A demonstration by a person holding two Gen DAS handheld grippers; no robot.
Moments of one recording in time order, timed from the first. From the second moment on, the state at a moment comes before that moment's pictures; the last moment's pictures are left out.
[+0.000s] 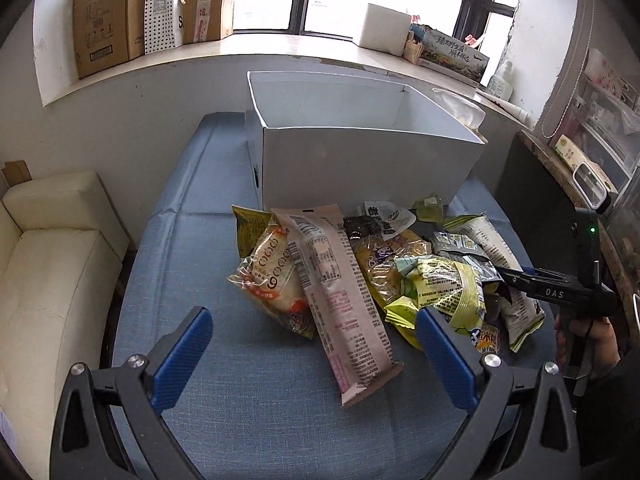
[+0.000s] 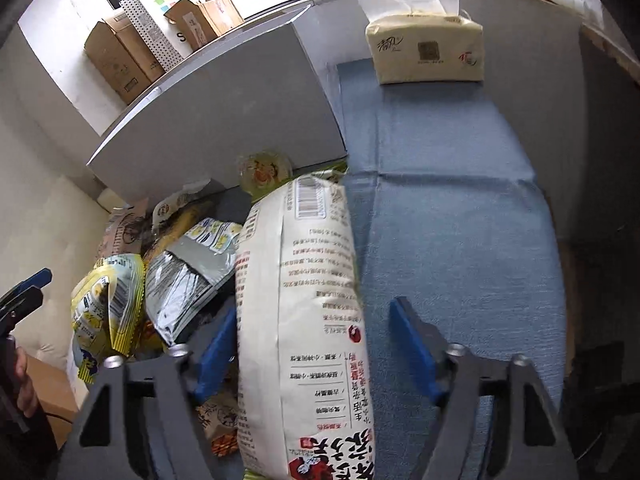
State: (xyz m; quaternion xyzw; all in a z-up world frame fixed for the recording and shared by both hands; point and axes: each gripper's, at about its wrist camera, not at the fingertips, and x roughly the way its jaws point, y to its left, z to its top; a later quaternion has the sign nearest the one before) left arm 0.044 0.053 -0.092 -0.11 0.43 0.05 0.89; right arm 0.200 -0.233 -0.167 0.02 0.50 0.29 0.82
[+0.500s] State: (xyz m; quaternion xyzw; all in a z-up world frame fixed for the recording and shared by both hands) left arm 0.060 0.056 -0.110 -0.10 0.45 0.09 0.88; right arm 0.156 -0.258 -0.106 0.04 0.43 0.29 0.85
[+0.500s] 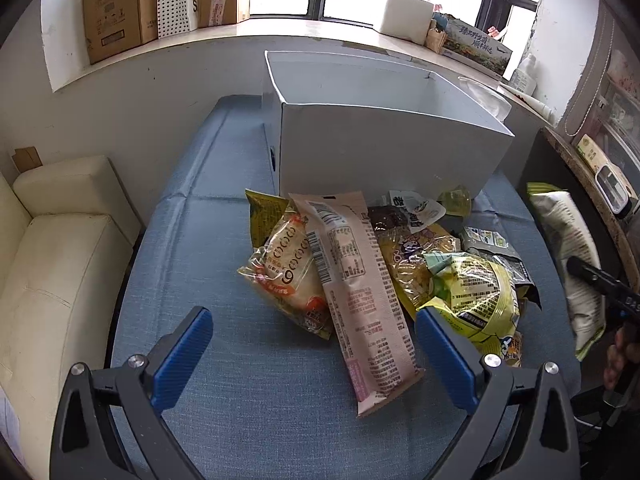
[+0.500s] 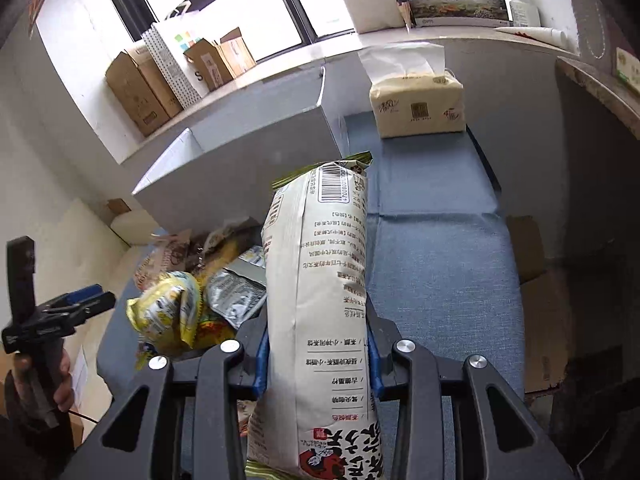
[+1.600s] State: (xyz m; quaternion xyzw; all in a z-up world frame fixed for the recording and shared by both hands) left arm 0.072 0.038 -0.136 -0.07 0.49 0.17 0.85; right arm 0.113 -0.235 -0.088 0.05 0.42 0.32 0.85
